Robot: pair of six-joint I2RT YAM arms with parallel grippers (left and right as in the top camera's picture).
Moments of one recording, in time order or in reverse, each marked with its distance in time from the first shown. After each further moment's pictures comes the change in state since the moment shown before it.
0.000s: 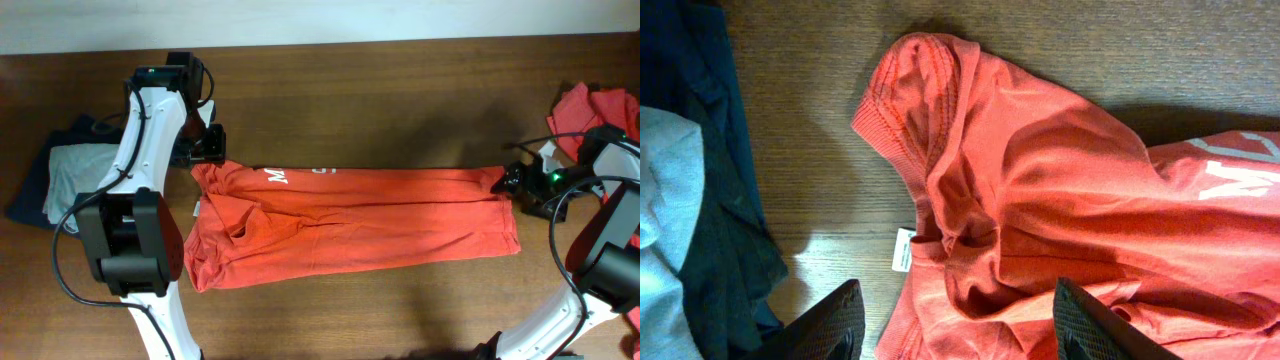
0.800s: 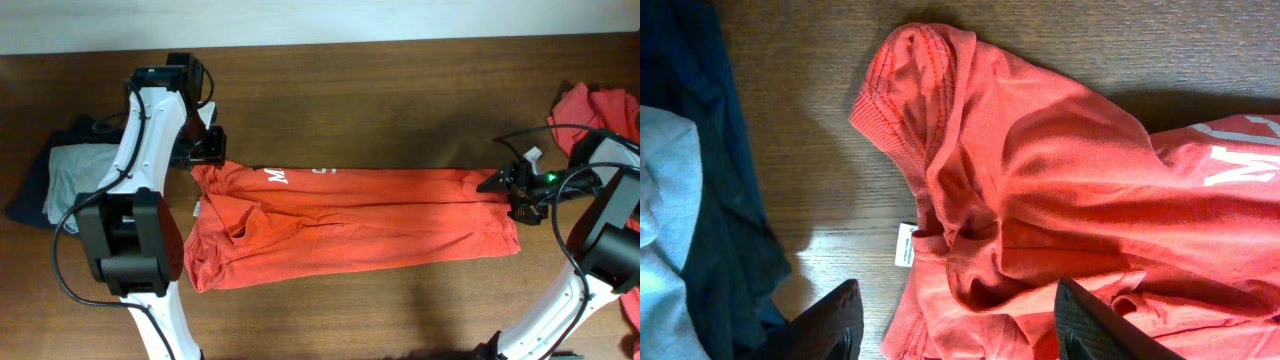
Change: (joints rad) left arm 0.000 0.000 0.000 -0.013 0.000 0.029; right arm -0.014 0.148 0.095 -0.217 -0.250 -0.050
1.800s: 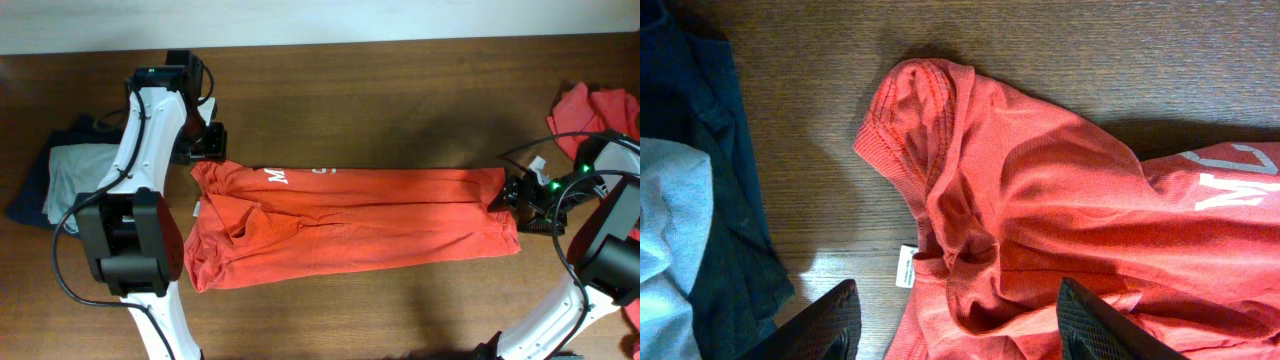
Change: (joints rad) left arm 0.000 0.000 0.000 0.044 0.000 0.000; right arm 0.002 -0.079 -0.066 0.006 0.276 -0.063
